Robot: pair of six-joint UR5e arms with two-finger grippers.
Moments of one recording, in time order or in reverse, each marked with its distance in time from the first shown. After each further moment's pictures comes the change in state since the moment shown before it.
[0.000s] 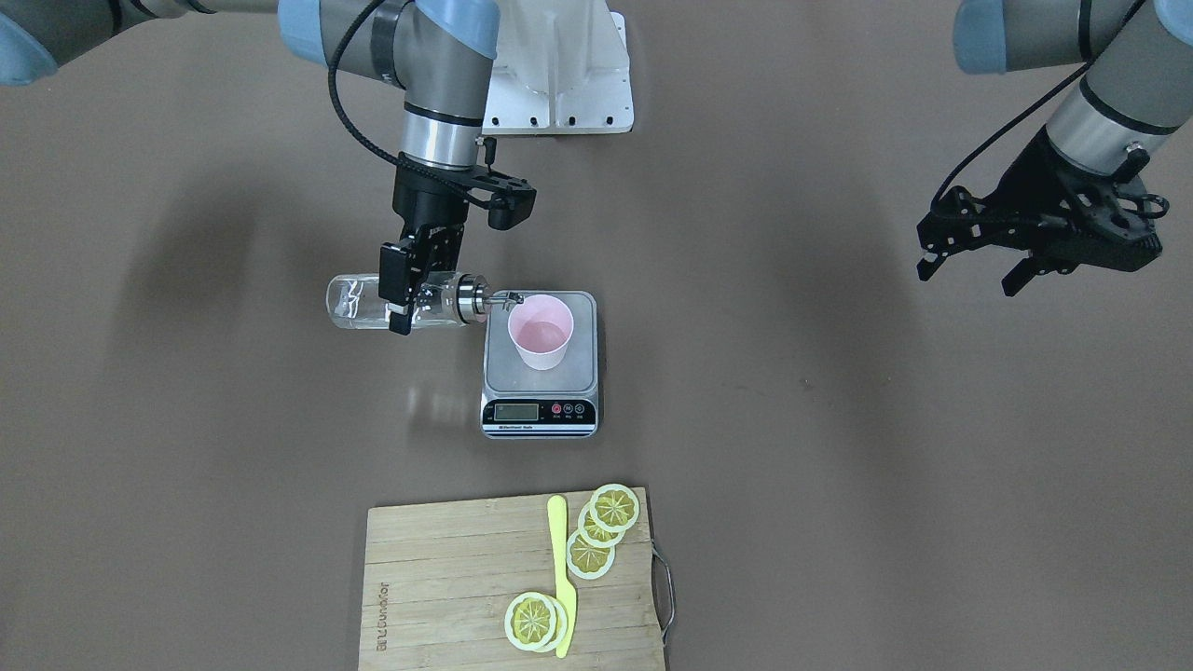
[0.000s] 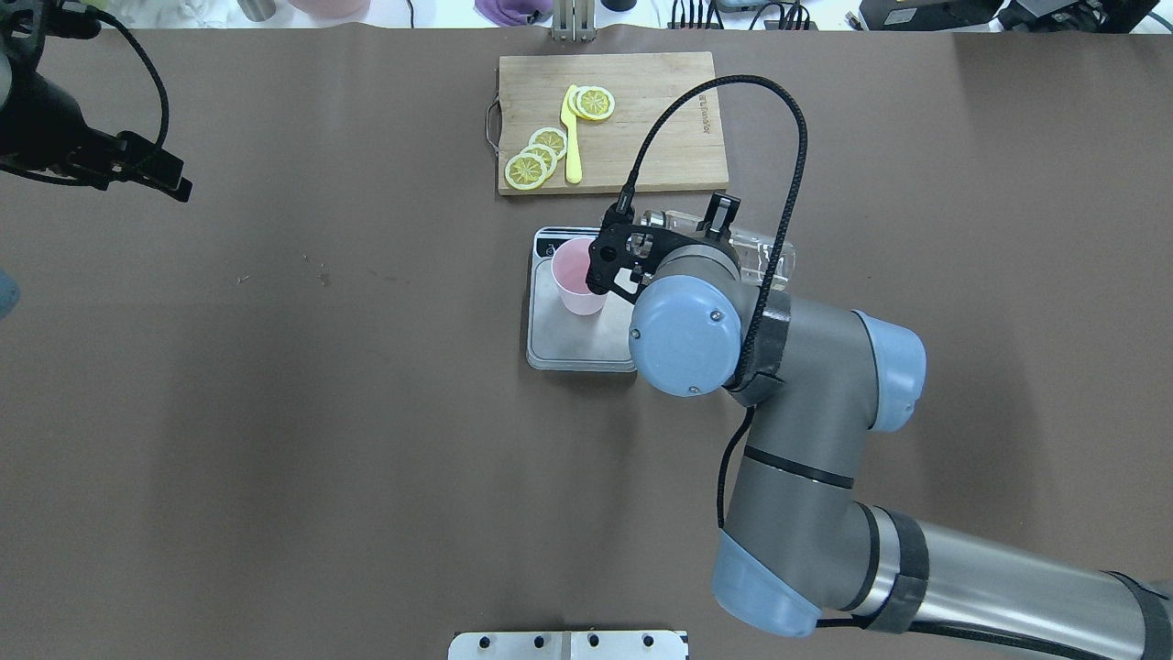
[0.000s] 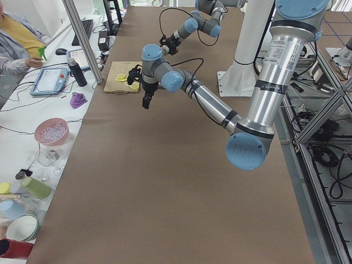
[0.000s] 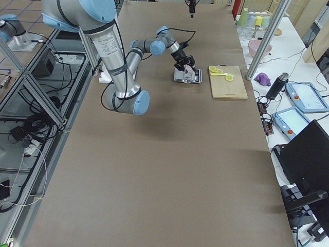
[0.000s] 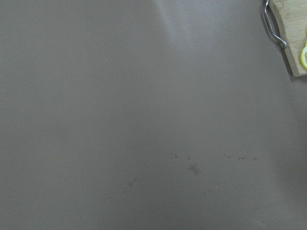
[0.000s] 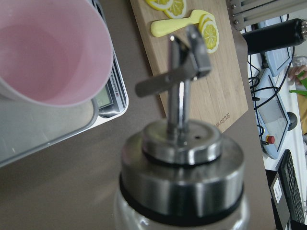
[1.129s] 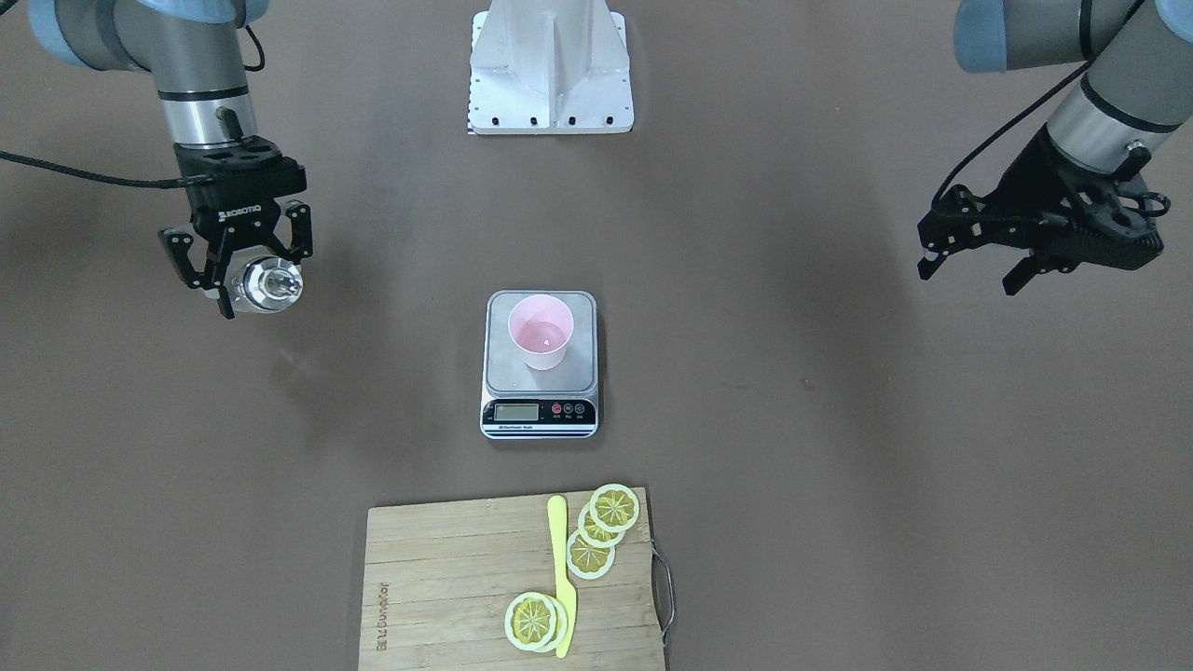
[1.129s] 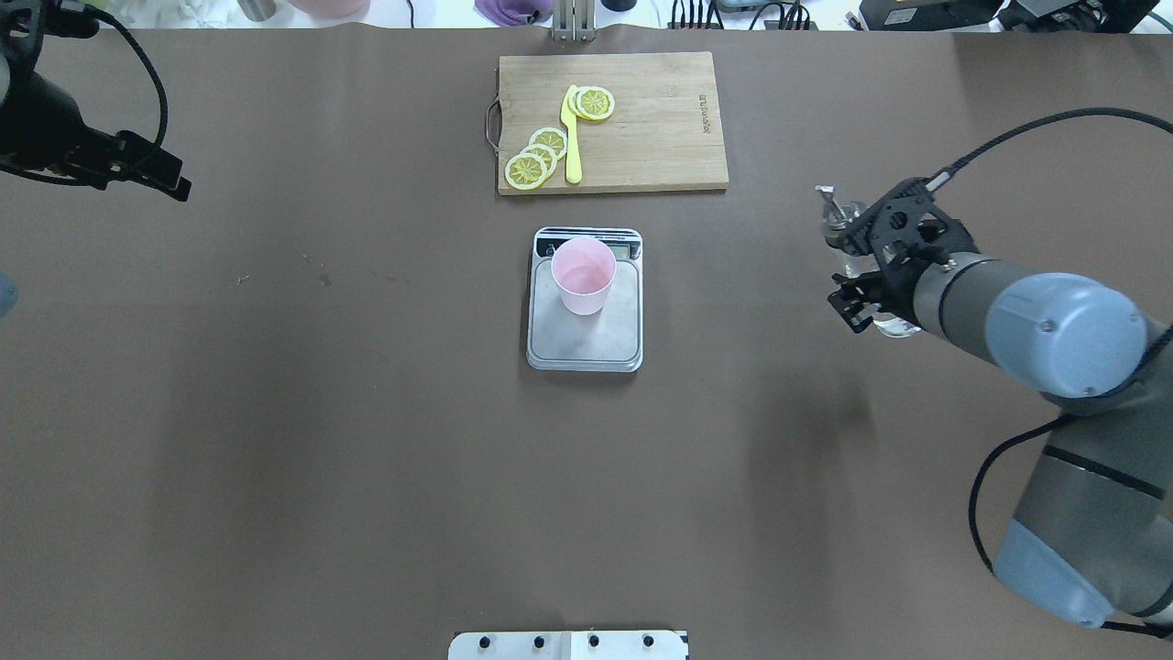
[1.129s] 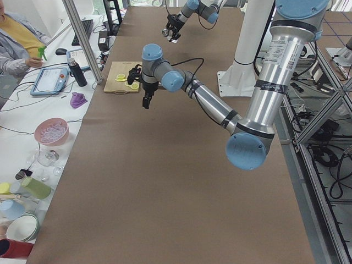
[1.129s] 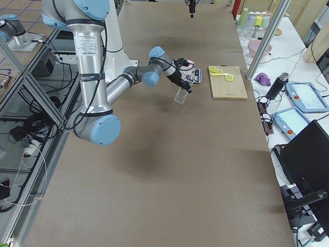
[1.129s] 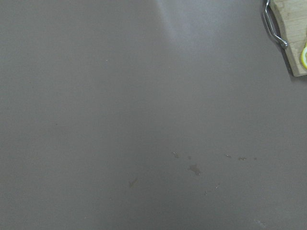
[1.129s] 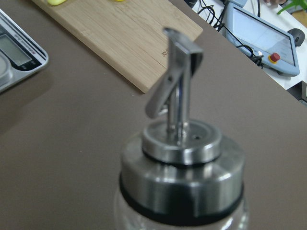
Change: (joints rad) left arm -0.001 0.002 -0.006 0.000 0.000 0.000; right arm 0.175 -0.541 0.173 0.634 0.288 0.377
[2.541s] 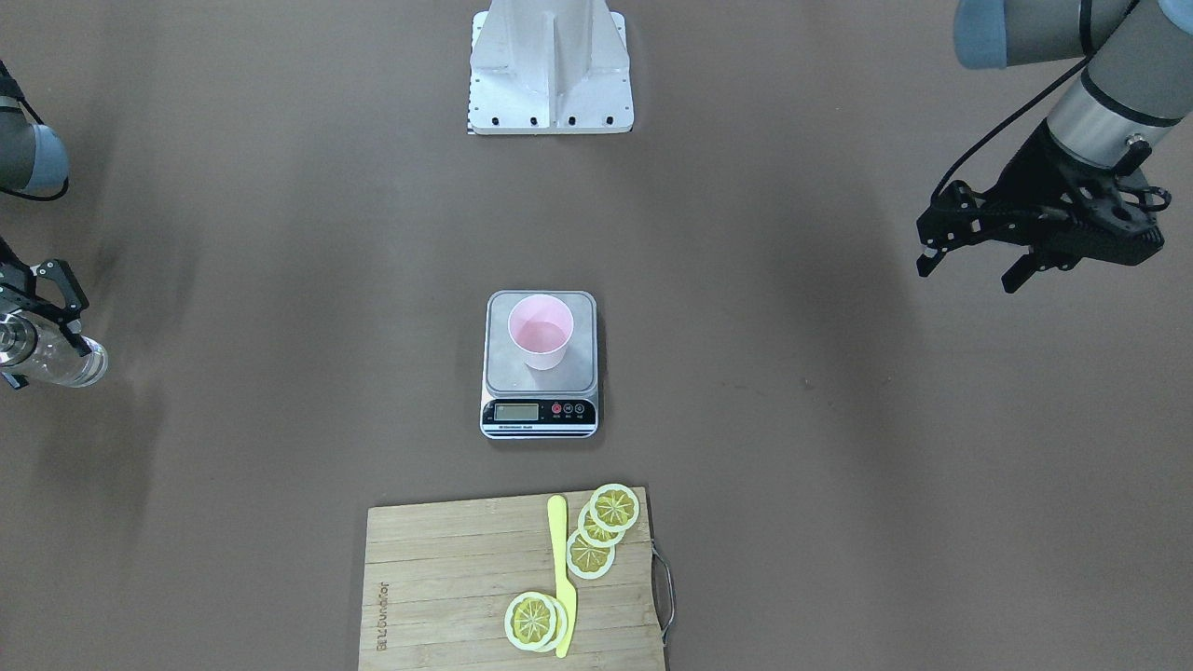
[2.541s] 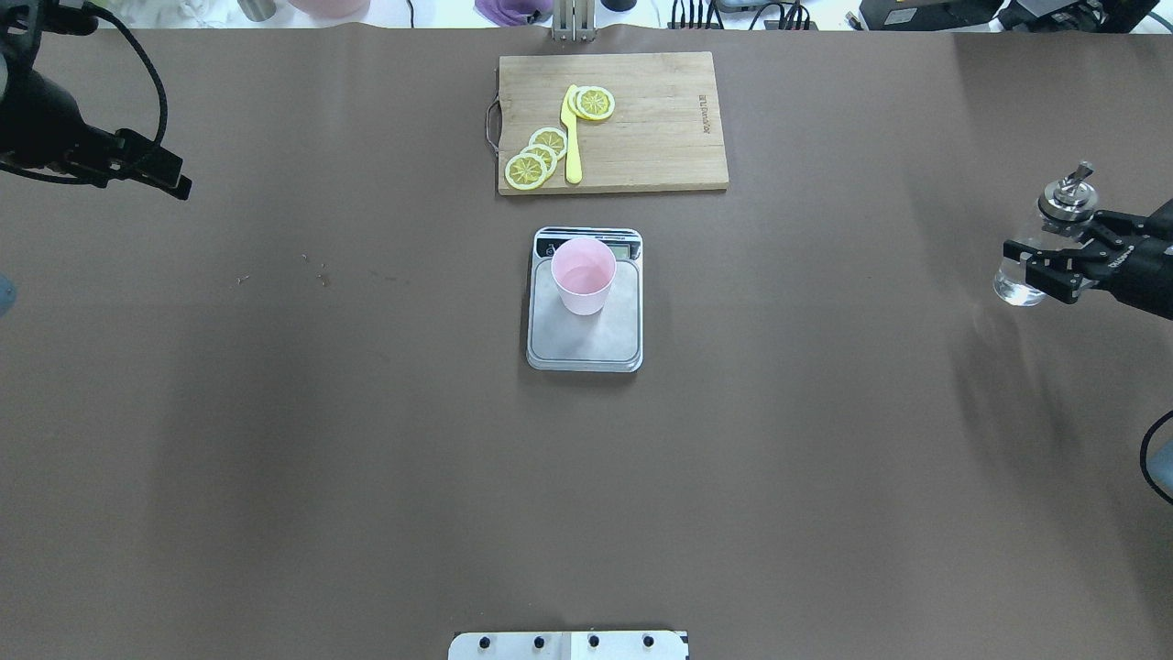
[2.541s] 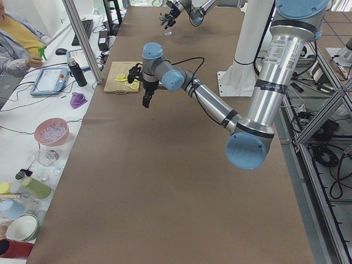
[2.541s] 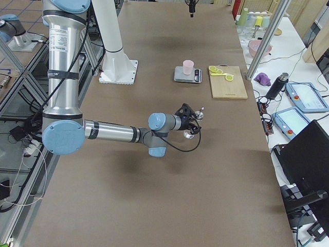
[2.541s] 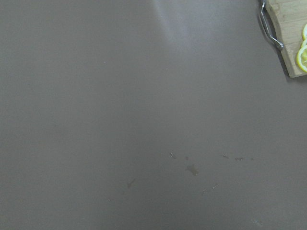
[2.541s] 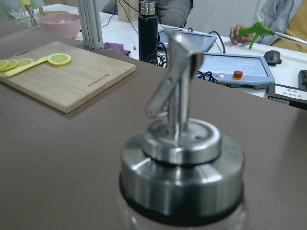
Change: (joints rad) left arm 0.000 -0.002 -0.009 0.001 0.000 -0.003; right arm 0.344 -0.107 -0.722 1.324 0.331 0.125
